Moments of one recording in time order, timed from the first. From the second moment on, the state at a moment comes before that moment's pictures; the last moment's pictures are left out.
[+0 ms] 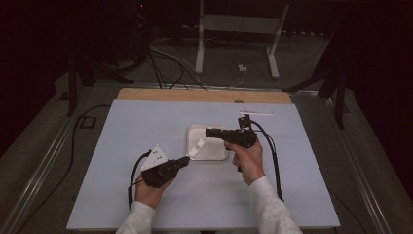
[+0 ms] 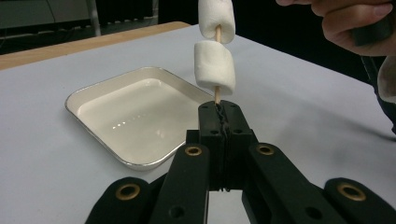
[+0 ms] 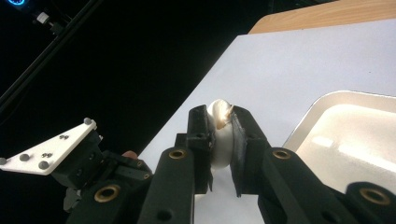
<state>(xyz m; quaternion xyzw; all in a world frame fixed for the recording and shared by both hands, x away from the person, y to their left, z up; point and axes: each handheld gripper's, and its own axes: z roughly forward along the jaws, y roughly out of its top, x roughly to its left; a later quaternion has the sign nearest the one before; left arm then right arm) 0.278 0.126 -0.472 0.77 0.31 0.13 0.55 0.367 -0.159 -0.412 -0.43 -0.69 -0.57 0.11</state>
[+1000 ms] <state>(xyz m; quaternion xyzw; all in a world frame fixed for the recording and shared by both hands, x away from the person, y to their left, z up) 0.275 0.138 -0.474 0.77 0.30 0.13 0.54 0.372 -0.168 -0.410 -0.45 -0.67 -0.58 0.11</state>
